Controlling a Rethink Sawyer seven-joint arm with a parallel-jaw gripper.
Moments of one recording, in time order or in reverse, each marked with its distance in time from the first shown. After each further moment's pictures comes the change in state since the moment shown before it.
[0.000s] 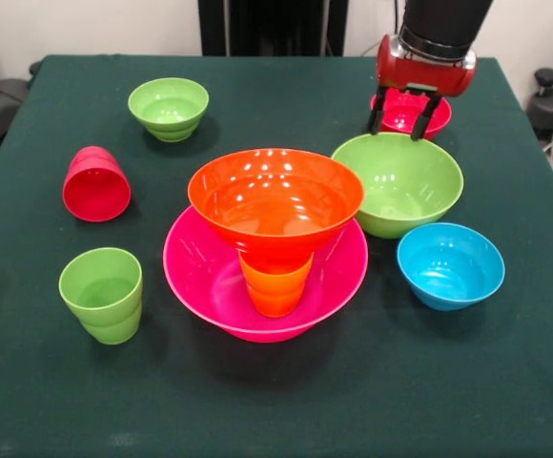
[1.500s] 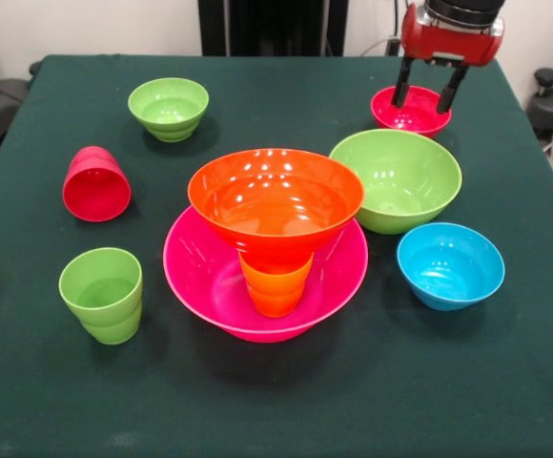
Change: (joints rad) arm 0.036 -0.082 -0.001 0.064 0.058 0.000 0.000
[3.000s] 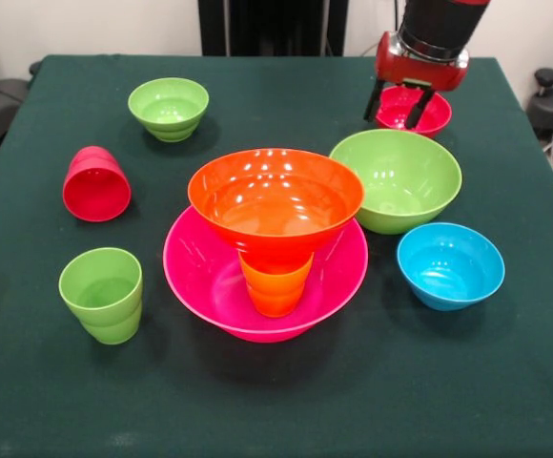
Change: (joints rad) arm 0.029 0.123 -0.067 -0.027 0.000 0.000 0.000
